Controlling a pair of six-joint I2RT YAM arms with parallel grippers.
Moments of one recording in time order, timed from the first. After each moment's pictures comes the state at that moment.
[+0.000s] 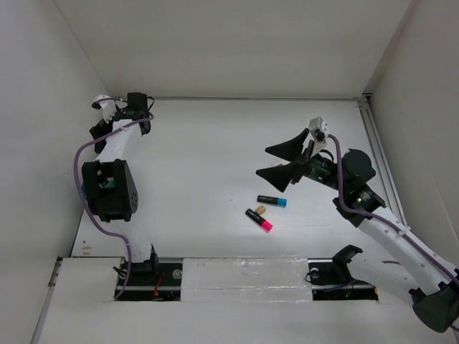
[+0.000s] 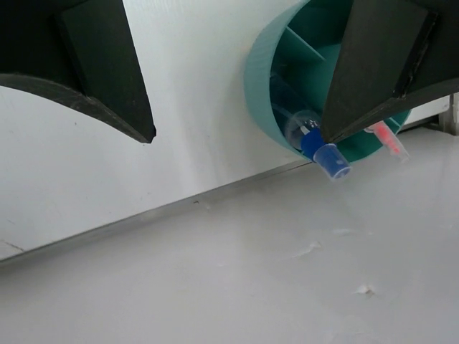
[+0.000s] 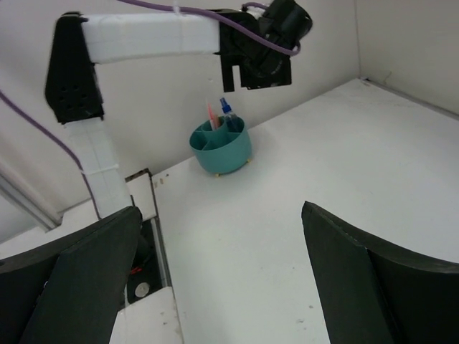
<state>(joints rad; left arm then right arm) 0.03 1.83 1.53 -0.73 -1.16 -0.79 0.58 0.88 0.81 0.32 -0.59 0.41</state>
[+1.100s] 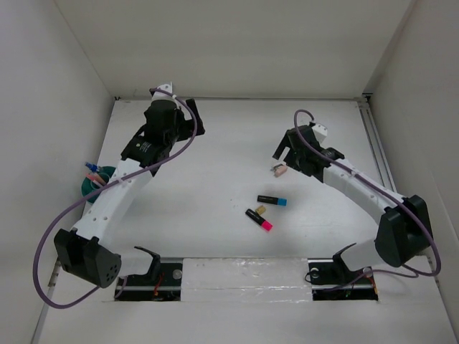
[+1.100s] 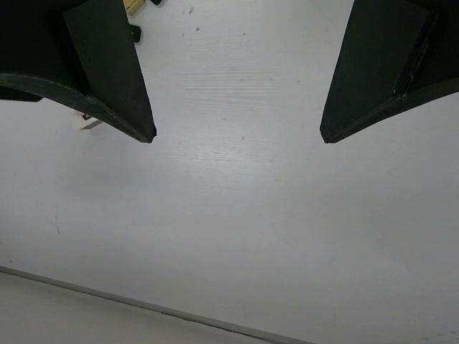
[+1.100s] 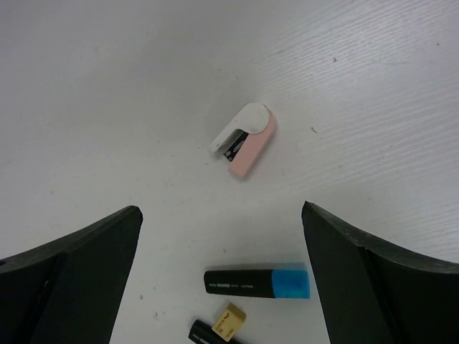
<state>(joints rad) -0.39 1.28 1.30 -0.46 -0.25 -0.44 0.49 1.42 1.08 -0.48 0.37 0.82</state>
